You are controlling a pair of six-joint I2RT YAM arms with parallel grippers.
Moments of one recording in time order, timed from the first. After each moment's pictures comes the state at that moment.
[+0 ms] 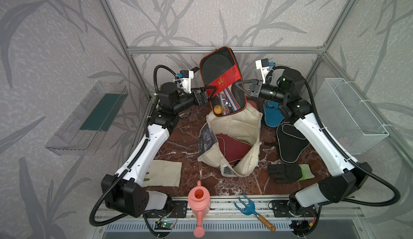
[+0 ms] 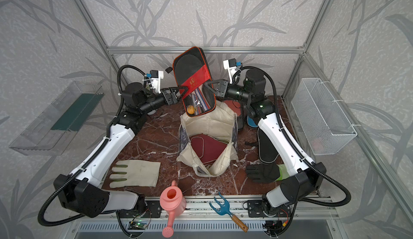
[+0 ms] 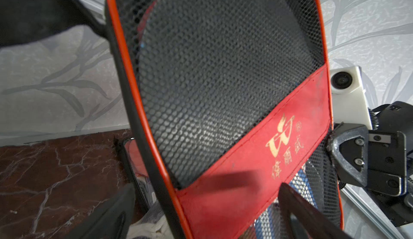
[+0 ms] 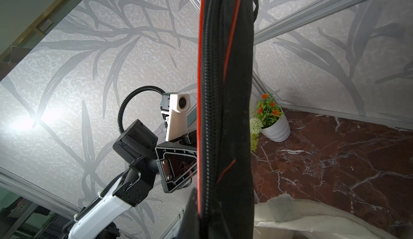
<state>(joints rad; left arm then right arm) -0.25 1.37 1.34 0.02 0.61 -0.61 0.40 1.51 1.65 -0.09 -0.79 0.78</state>
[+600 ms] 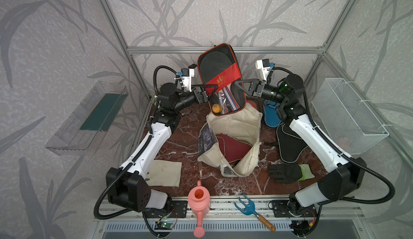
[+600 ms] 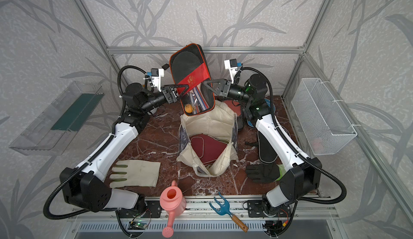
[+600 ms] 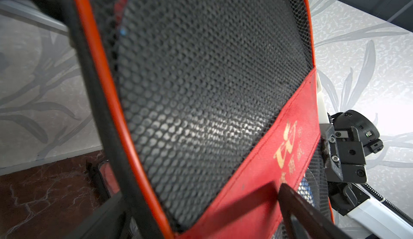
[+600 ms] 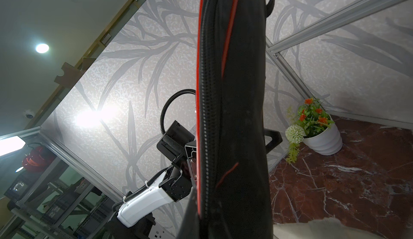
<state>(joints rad) -0.25 1.41 1.31 0.24 0.69 -0.67 0.38 1.52 1.53 0.32 -0.92 1.03</state>
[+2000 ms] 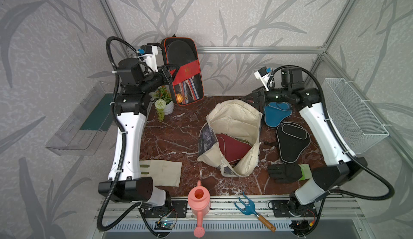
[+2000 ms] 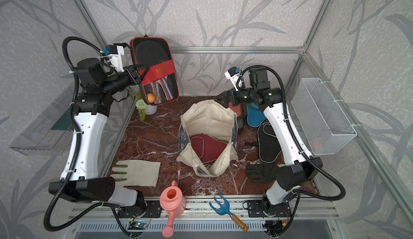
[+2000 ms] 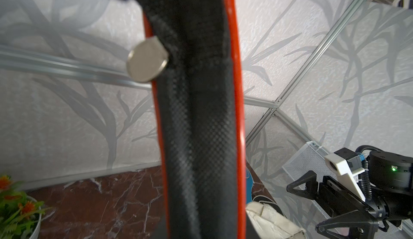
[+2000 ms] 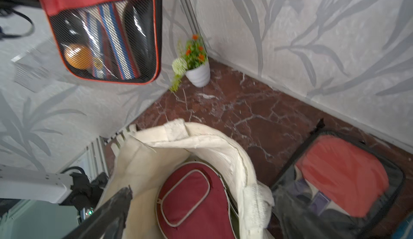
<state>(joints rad) 0.07 1.51 1.88 -0.49 0.63 -0.39 0.30 1.70 1.98 -0.95 -0.66 -0.09</state>
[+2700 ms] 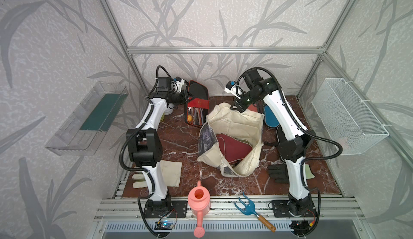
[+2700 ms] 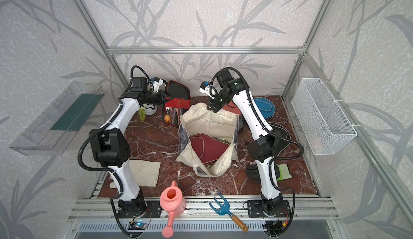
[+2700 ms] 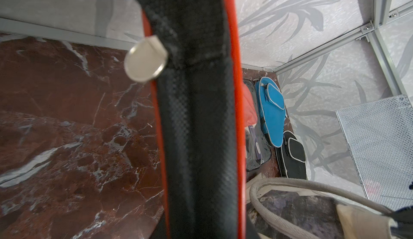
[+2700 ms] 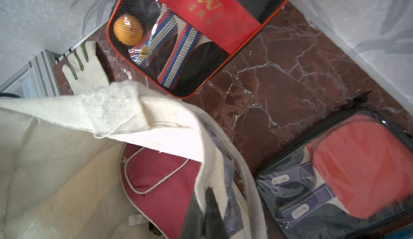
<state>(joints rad) 0.01 1.97 1.81 -0.60 0.70 -0.26 0.49 2.13 2.45 -1.39 -0.45 -0.36</state>
